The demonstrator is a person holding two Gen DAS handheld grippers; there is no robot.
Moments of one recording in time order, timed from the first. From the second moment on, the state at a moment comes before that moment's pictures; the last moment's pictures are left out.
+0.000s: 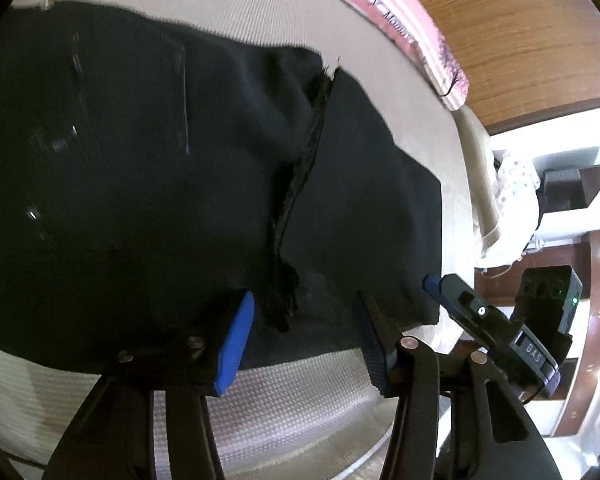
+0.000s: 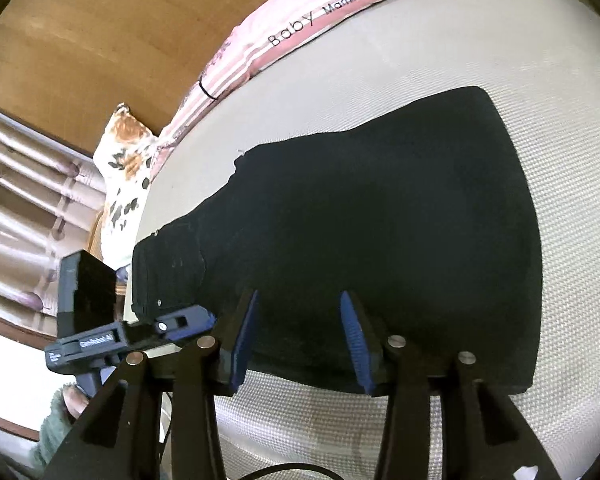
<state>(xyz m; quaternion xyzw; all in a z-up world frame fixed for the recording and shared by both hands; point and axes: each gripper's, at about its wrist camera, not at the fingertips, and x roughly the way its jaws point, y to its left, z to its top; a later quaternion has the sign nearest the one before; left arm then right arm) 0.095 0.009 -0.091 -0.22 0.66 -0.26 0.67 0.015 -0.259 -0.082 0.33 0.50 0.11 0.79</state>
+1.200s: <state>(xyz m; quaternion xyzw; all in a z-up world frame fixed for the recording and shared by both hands) 0.072 -0.023 -0.089 -0.11 0.63 -0.25 0.72 -0.001 -0.280 -0.109 0.30 0.55 0.03 0.78</state>
